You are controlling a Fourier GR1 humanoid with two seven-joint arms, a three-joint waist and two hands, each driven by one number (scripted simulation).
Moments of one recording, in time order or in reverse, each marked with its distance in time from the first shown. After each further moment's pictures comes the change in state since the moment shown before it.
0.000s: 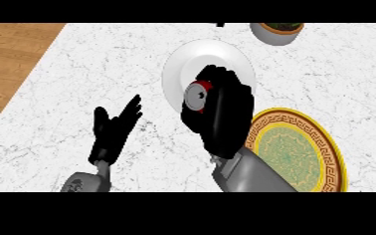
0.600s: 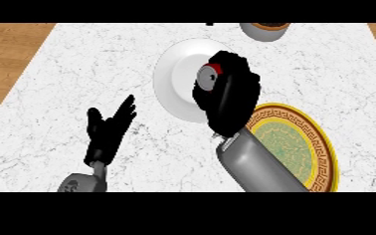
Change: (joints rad) left arm 0.011 0.004 0.031 0.009 0.003 0.019 -0.021; right arm -0.057 -0.003 -0.080 0.178 0.180 -0.202 0.043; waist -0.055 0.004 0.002
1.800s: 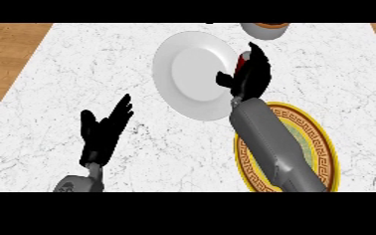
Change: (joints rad) left arm 0.014 0.010 0.013 -0.028 0.005 -0.012 -0.017; right arm -0.162 0.006 -0.286 0.639 -0.455 -0.371 -0.150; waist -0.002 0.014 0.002
